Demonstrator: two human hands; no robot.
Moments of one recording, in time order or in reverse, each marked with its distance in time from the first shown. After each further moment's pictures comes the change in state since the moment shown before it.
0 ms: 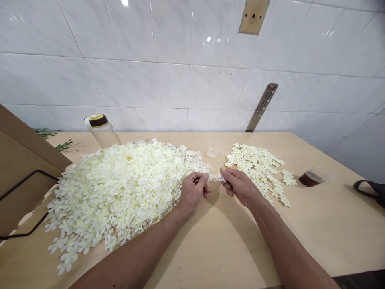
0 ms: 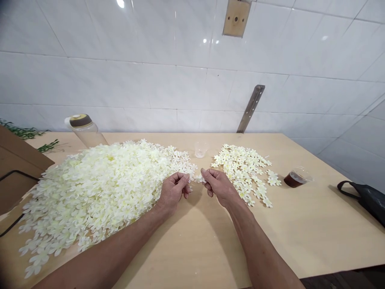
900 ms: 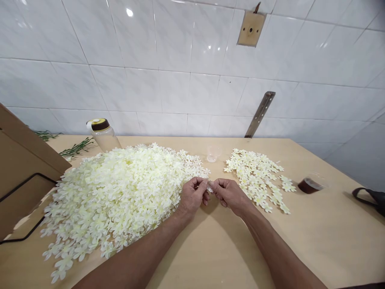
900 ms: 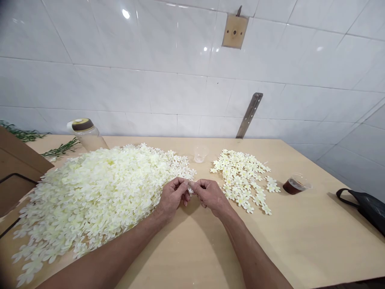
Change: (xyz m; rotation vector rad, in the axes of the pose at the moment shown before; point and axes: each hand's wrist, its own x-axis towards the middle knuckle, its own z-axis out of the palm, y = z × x) left_hand 0.000 0.000 0.000 -0.014 -0.064 -0.019; right_hand -0.002 0.007 0.019 -0.130 -0.026 0.024
